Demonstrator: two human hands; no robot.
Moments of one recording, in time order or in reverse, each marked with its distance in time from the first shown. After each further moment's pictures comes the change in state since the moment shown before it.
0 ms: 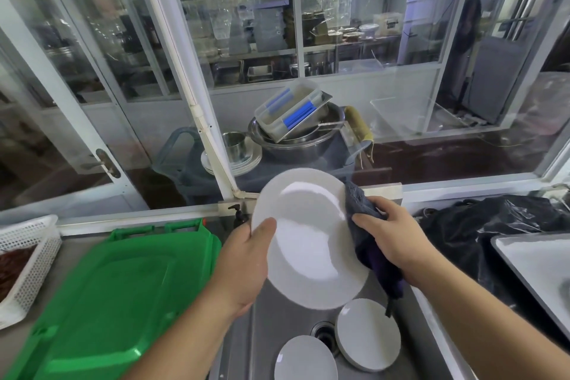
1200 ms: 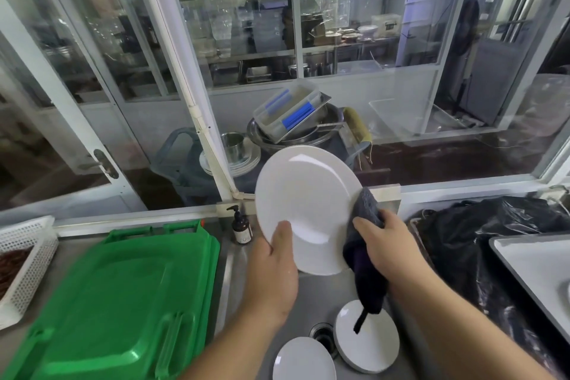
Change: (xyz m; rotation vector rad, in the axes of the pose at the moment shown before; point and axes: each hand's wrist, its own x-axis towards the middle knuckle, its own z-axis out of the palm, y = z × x) left_hand -0.012 -0.012 0.042 -0.160 0.122 0.062; right_hand -0.015 -0.003 0.013 0.019 0.144 0.076
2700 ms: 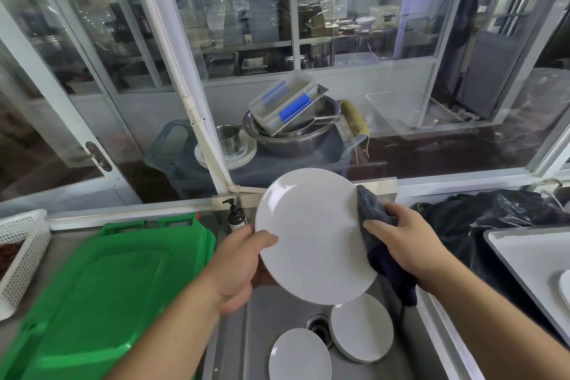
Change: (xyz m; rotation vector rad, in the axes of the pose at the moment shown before) left_hand 0.023 0.012 -0.044 -0.020 -0.268 -0.371; right_hand 0.009 0.009 -0.033 -0.168 -0.101 -0.064
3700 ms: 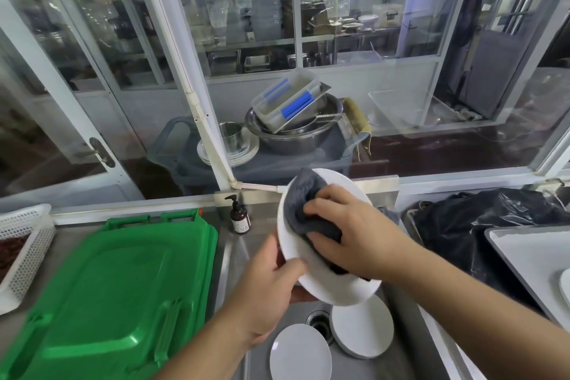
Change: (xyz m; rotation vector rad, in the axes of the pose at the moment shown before) left_hand -0.024 -0.037 0.026 0.016 -0.115 0.178; right_hand -0.012 -0.040 0.036 -0.512 -0.220 -0.851
